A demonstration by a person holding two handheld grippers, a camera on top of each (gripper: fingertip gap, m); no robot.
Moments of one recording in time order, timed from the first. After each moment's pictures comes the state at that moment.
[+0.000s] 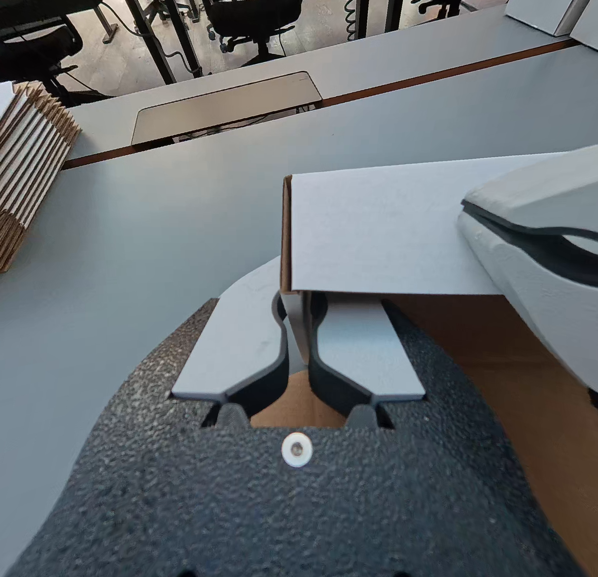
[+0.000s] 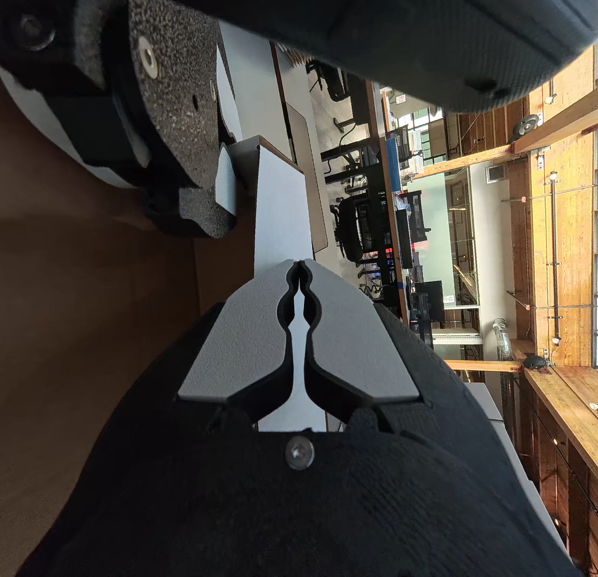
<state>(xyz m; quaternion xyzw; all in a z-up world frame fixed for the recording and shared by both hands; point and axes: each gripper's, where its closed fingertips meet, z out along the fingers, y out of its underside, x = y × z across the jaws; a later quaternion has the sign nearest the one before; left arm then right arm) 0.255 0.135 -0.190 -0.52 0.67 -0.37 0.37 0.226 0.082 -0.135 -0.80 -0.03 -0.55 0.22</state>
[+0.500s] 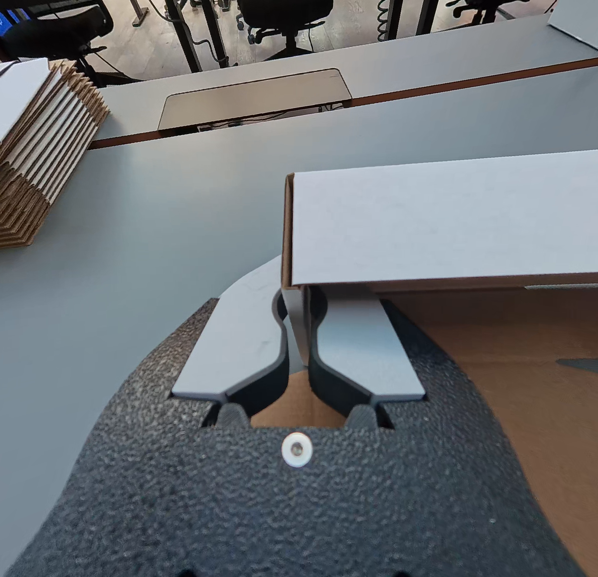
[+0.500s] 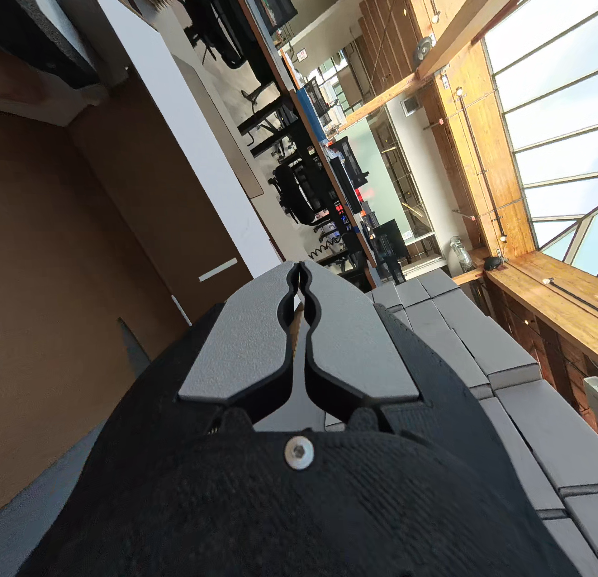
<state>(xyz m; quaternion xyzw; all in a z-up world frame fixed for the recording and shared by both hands) 0.258 0.149 -0.190 -0.55 0.65 -0.36 0.38 0.207 -0.014 -0.109 -0.72 0.11 -0.63 0.26</state>
